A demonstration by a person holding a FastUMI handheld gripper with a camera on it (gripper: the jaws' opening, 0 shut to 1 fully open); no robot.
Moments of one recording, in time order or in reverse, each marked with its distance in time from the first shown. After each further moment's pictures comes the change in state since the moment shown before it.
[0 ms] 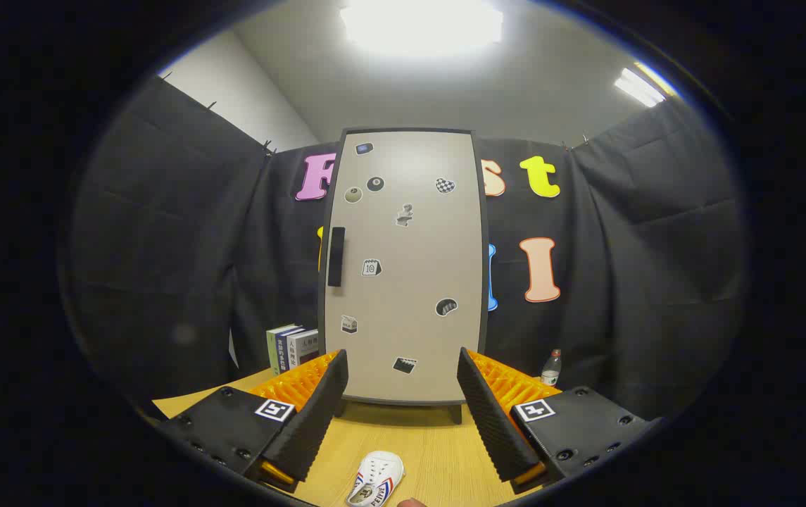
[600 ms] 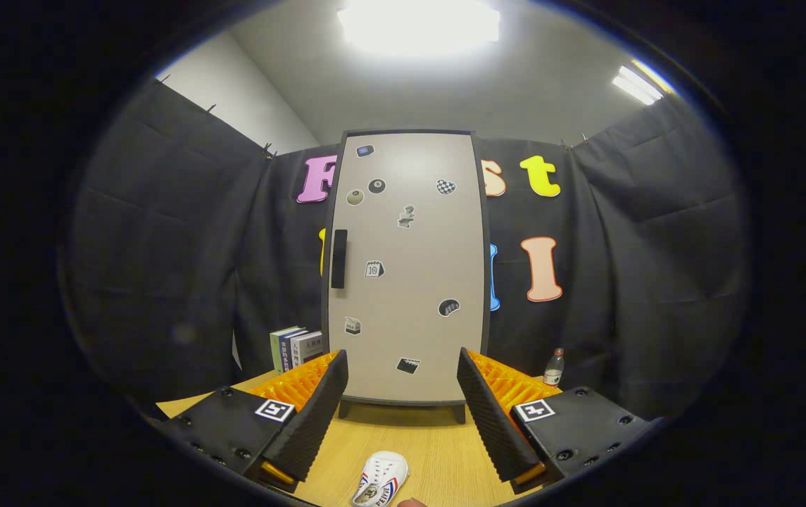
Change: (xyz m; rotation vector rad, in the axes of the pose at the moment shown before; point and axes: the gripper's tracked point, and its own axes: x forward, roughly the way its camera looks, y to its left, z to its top) arm -0.002 0.002 0.002 0.018 0.006 0.008
